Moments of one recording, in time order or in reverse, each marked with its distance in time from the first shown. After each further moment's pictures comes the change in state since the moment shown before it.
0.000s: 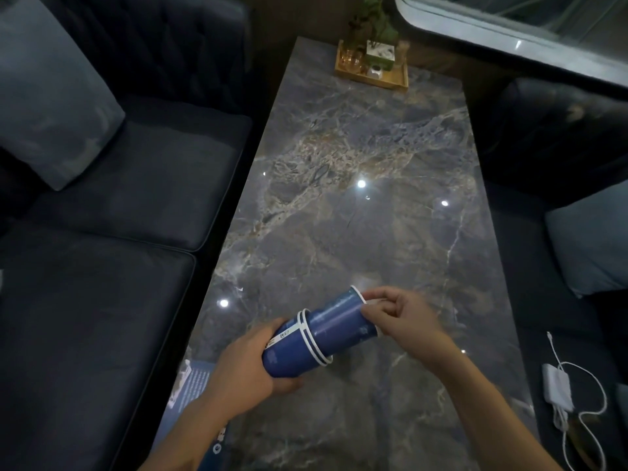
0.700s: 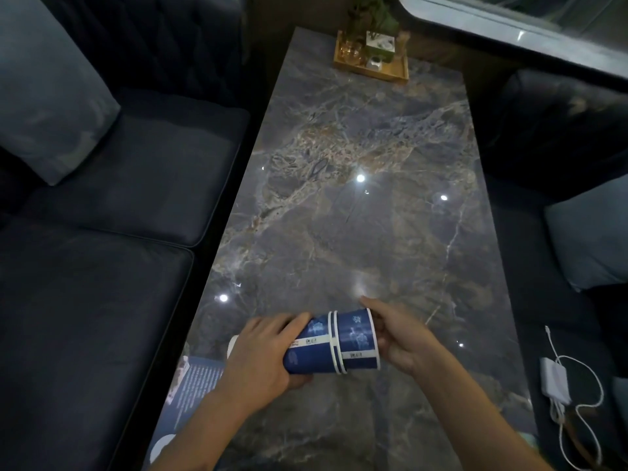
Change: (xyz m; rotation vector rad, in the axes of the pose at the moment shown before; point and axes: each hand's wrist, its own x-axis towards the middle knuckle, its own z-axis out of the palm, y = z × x) left_hand 0.010 0.017 0.010 0.419 0.049 0.253; right_hand 0.011 0.022 0.021 0.553 0.043 0.559
